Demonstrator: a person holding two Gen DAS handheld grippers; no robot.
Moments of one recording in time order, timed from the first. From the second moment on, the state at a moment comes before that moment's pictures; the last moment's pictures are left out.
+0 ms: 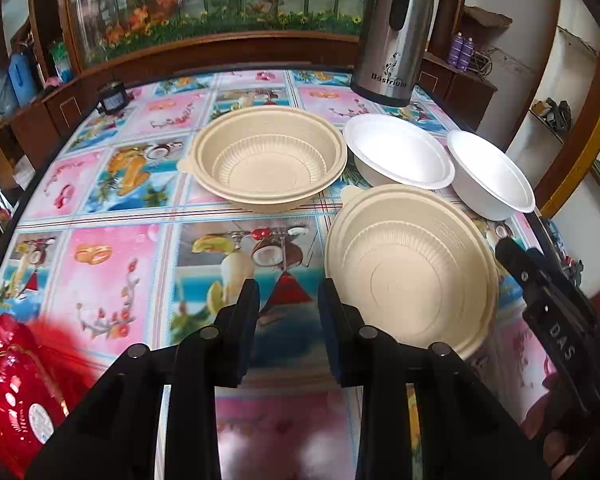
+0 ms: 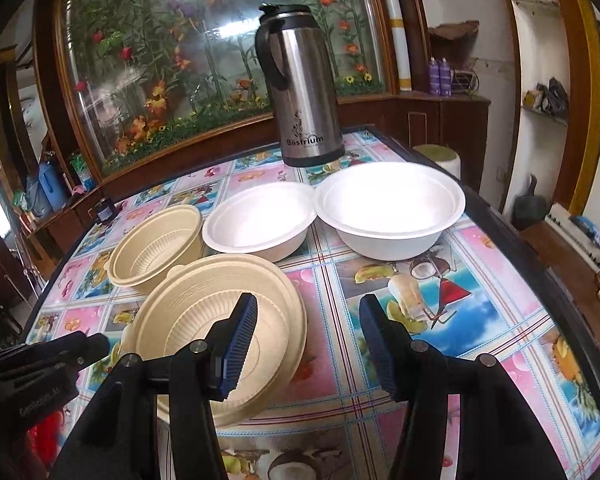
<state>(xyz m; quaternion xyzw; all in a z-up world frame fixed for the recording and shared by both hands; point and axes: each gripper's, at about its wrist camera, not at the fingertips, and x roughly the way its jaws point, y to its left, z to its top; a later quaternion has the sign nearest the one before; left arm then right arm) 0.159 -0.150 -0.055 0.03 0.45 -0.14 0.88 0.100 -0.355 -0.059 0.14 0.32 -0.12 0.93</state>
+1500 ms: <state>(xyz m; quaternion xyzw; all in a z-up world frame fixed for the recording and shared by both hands) 0.184 -0.183 -0.089 0.03 0.49 -0.17 0.86 0.126 -0.363 -0.102 0.24 0.39 -0.04 0.89</state>
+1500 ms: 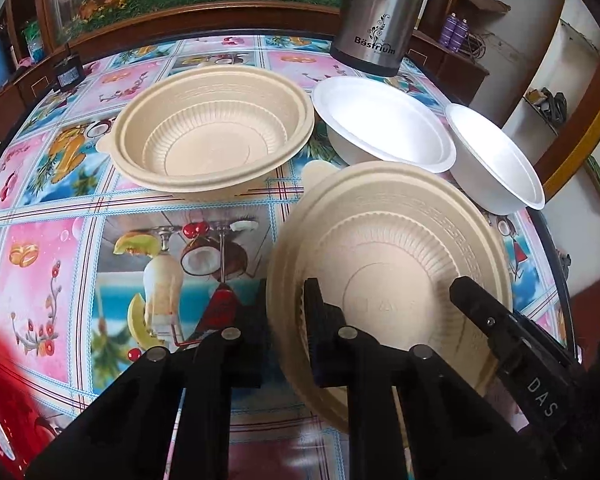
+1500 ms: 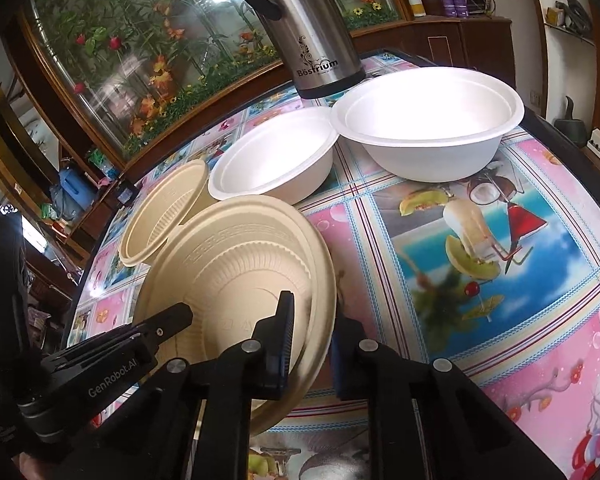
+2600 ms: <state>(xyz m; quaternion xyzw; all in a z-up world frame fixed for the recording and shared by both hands) 0.081 -0.020 0.027 -0.04 0.38 -0.11 0.92 0.042 -0.198 0.023 0.11 0.28 0.01 0.95</state>
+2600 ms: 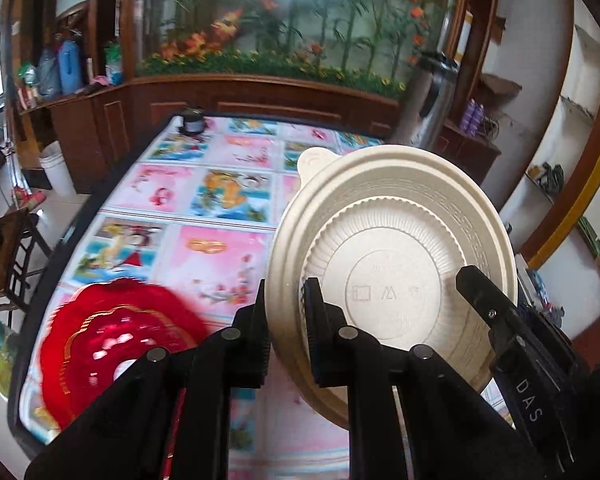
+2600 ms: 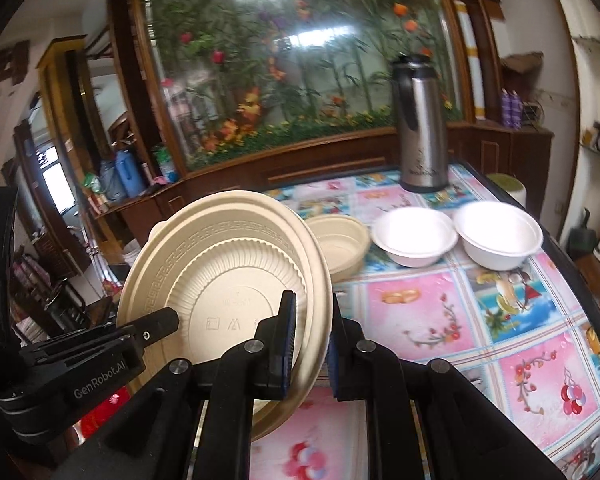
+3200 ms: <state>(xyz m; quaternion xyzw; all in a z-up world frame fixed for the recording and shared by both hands) 0.042 0.103 0.025 -0.09 0.36 -0.03 0.93 0.029 -0.071 0.029 0.05 0.28 0.09 0.96</state>
